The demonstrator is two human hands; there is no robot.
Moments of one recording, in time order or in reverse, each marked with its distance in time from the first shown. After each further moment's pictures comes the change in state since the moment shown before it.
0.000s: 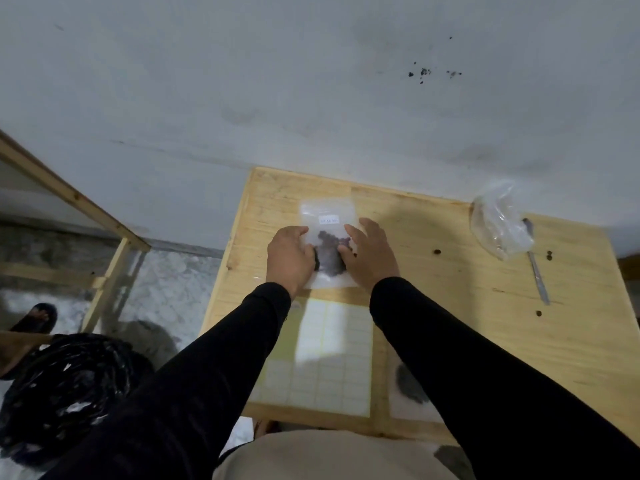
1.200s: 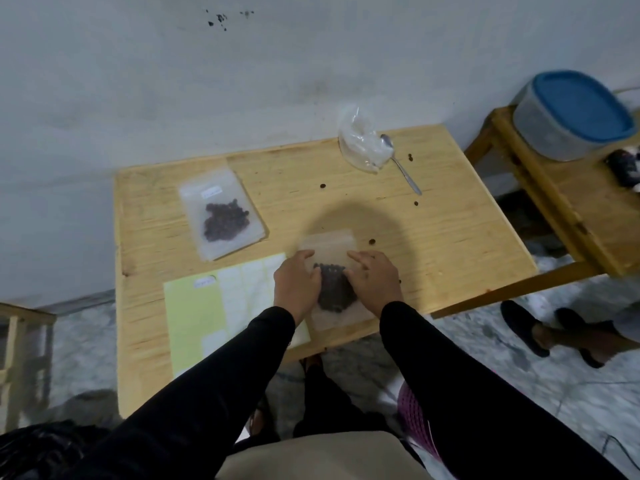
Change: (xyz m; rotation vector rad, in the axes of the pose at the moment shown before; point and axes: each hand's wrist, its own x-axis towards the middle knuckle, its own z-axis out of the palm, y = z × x) left_hand -0.135 0.029 0.100 0.045 -0.414 0.203; right_hand -0.192 0.103 -0.010 0.273 0.224 0.453
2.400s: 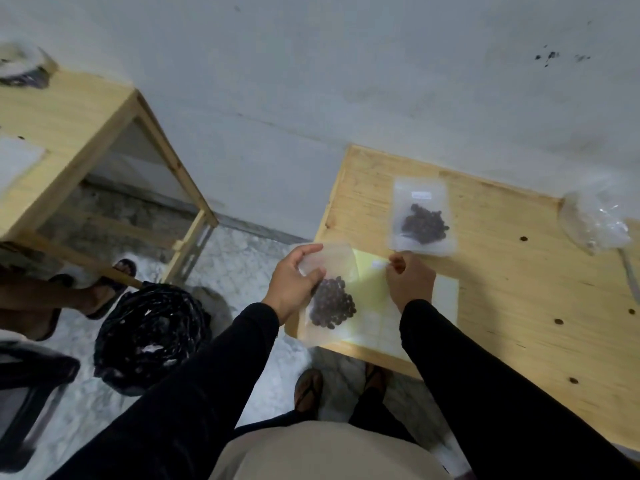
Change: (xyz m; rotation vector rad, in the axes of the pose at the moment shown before) left_hand -0.084 -0.168 -0.181 -0.632 0.382 -0.233; right_hand -0.006 -0.161 0.150 0.048 -0.108 -0.191
